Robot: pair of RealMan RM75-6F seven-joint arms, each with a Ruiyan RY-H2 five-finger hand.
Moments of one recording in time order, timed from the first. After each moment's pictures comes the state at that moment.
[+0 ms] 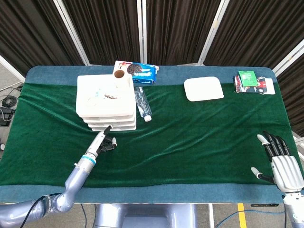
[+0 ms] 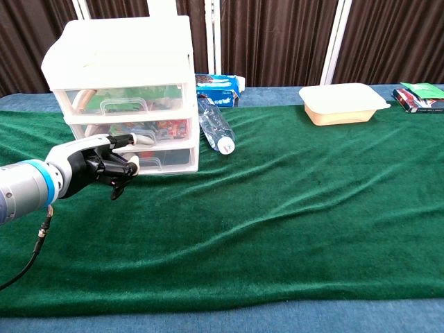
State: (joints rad) left arm -0.59 -1.65 -0.29 -1.55 0.89 0.85 -0.28; right arm 0.09 -1.09 0.05 -1.59 -1.60 1.53 0.14
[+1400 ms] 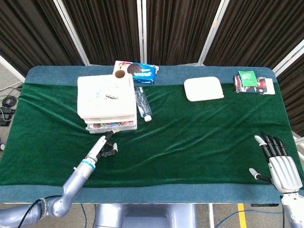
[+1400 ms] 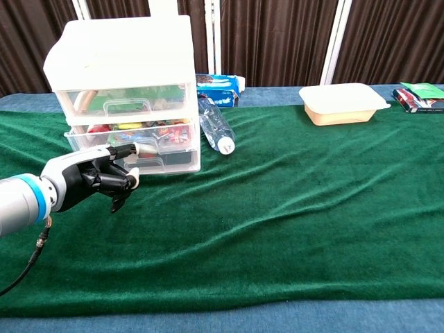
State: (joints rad) left arm -0.54 -1.63 -0.24 -1.54 1.07 0.80 -0.42; right arm 0.10 -1.09 0.04 -1.59 -1.61 1.53 0.12
